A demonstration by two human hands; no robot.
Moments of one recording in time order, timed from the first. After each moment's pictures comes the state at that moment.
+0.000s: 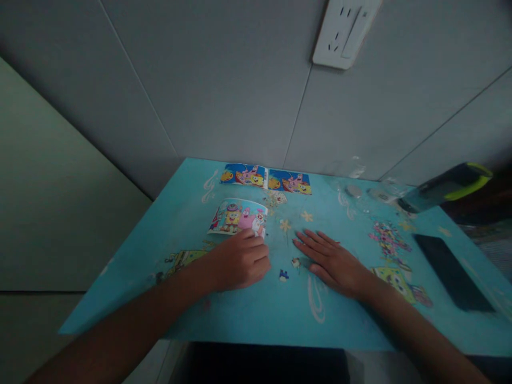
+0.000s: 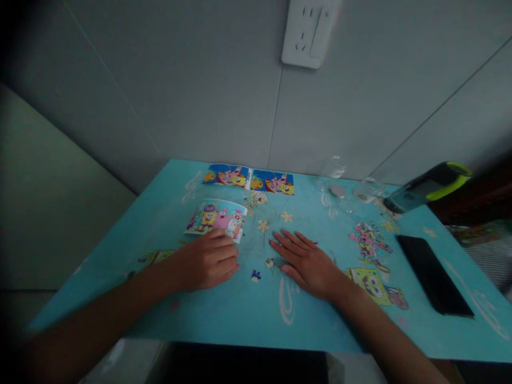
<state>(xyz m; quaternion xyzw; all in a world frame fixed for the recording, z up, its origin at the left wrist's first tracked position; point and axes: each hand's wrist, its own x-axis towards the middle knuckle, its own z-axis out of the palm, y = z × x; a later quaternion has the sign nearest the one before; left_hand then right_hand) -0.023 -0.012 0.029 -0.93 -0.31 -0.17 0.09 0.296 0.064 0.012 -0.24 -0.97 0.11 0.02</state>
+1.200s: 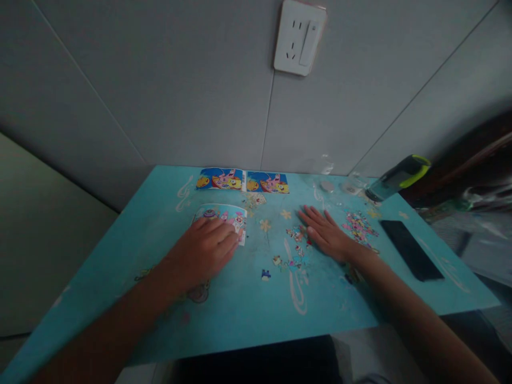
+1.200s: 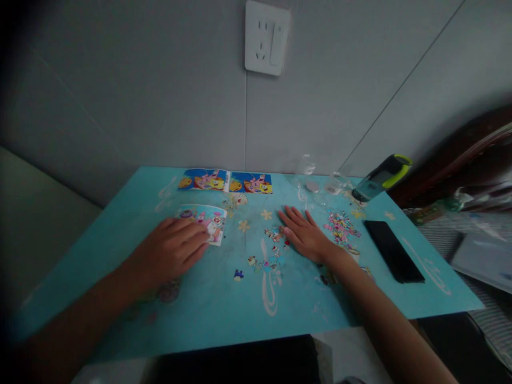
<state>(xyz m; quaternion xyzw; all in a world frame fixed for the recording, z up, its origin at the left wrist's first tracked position) -0.046 -0.003 0.040 -0.88 -0.41 -0.16 0.17 0.335 0.113 0.005 -0.40 -0.91 0.09 0.05</state>
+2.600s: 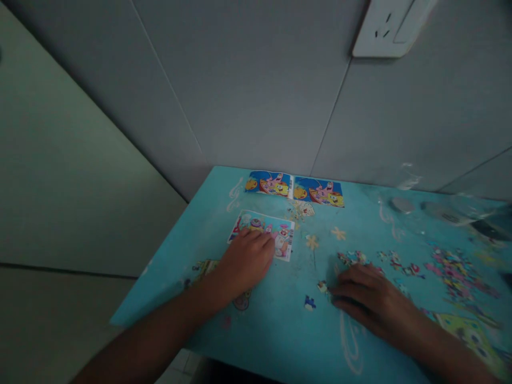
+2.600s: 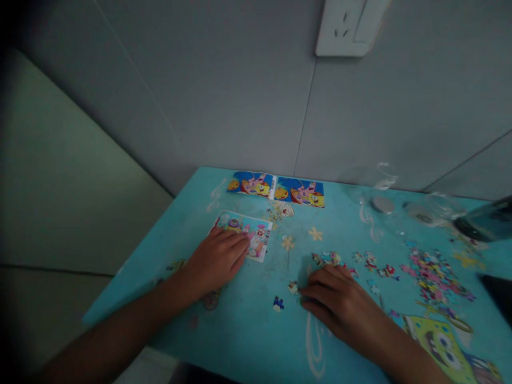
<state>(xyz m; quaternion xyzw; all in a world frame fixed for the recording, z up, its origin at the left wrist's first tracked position) -0.036 -0.004 0.027 -0.81 -0.58 -0.06 0.04 0.287 0.061 0.021 -0.19 -0.96 0.19 0.10</state>
